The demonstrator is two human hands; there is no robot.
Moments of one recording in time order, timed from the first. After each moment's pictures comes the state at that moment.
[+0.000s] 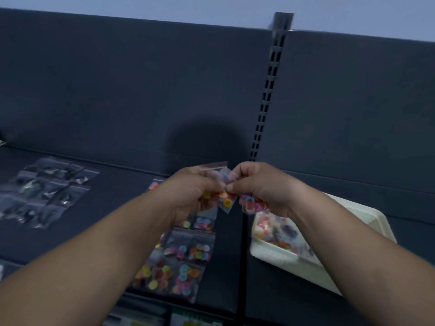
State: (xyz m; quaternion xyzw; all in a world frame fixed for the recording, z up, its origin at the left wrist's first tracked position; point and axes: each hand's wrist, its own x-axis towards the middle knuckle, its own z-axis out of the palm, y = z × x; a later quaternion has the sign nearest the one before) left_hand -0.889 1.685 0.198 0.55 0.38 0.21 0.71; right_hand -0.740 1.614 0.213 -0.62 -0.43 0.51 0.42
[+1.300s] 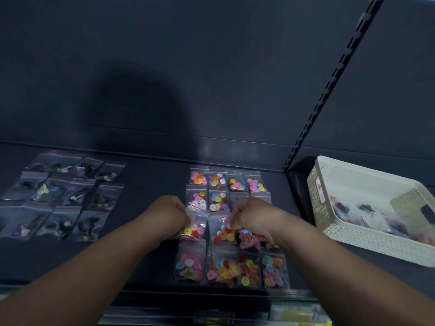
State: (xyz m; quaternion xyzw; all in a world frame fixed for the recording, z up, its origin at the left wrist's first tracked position) left_hand -1.044 1.791 0.110 0.66 0.54 0.04 0.52; right_hand -0.885 1.691 0.128 -0.81 -0.39 0.40 0.13
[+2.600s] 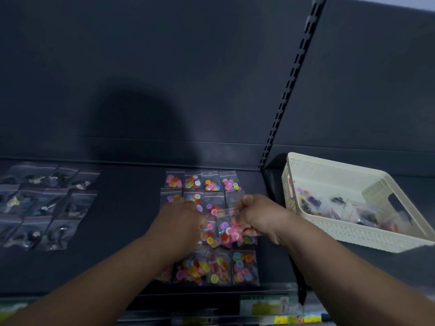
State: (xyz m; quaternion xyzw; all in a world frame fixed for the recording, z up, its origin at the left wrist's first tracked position) left_hand -1.003 1.739 0.114 0.96 0.24 -0.01 0.10; right_hand -0.839 1.641 0.129 -0.78 -0.26 0.46 0.33
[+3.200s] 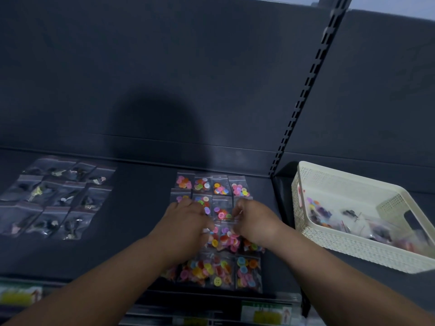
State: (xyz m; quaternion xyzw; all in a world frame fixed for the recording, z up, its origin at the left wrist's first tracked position) left_hand -1.010 1.738 0.109 0.96 0.24 0.00 0.11; right_hand -0.849 1.650 0.124 -0.84 -0.47 0.24 0.13
